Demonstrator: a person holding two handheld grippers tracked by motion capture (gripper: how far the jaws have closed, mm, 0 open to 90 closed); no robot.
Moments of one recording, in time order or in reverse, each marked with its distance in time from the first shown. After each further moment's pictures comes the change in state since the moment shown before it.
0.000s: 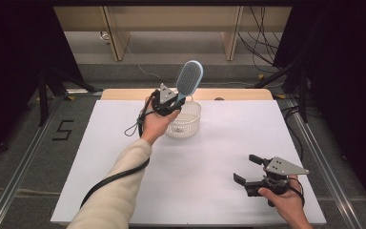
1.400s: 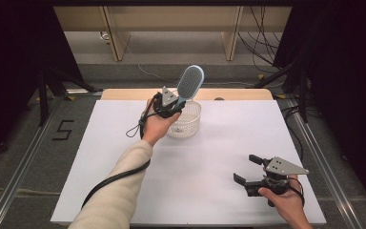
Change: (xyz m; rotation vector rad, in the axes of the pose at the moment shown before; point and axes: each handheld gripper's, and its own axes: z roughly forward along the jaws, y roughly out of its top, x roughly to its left) left arm -0.002 -0.011 0.008 0.038 0.004 0.028; right arm 0.000 0.000 0.000 0.002 0.001 0.003
